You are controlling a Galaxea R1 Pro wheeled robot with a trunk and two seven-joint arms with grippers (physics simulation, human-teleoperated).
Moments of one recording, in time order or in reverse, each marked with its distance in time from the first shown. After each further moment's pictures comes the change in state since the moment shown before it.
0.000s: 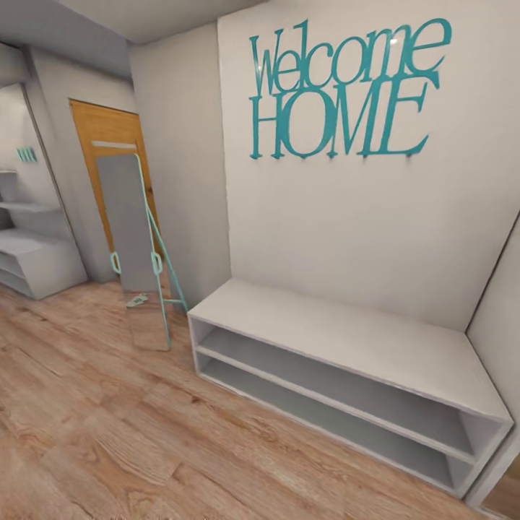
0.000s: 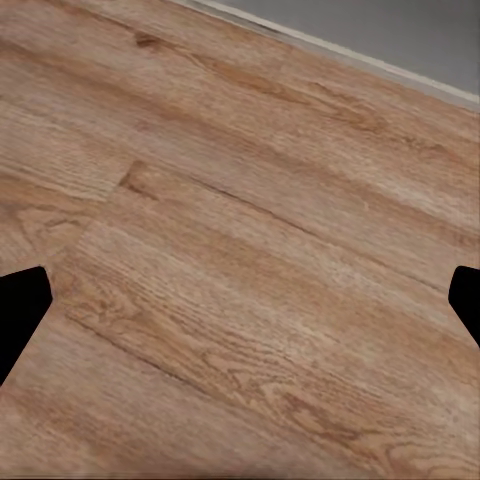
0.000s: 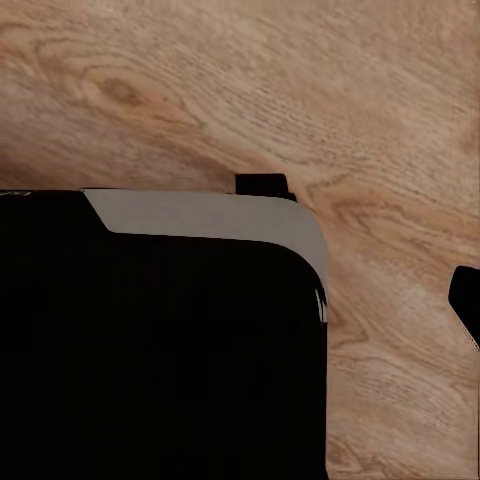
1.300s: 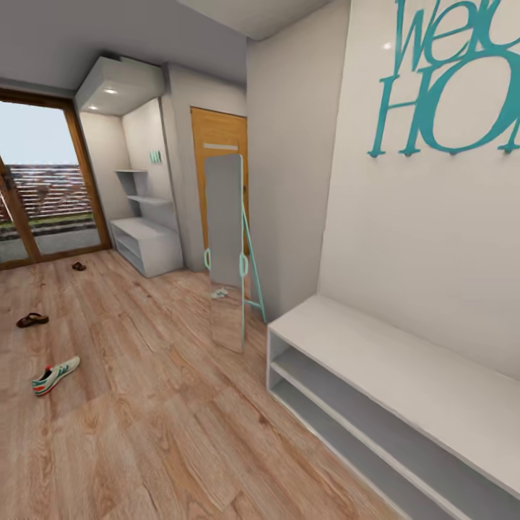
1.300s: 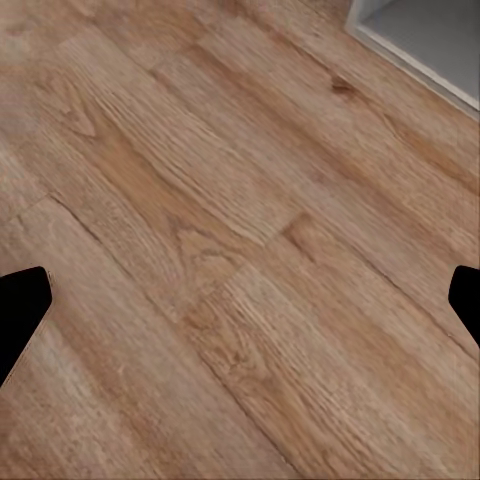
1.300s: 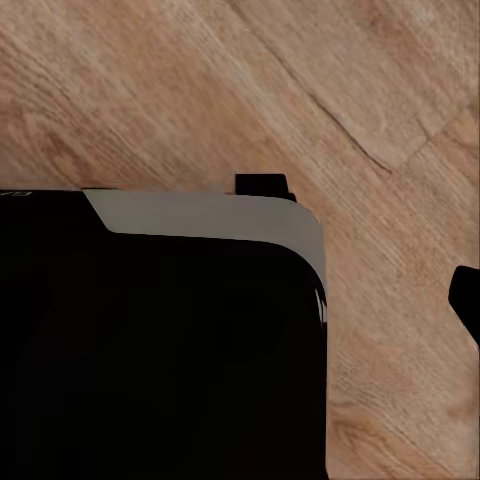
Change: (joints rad) left arm 0.000 0.002 0.000 0.000 0.000 0.000 0.000; right arm 0.000 0.000 0.000 0.000 0.000 0.000 0.000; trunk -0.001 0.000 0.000
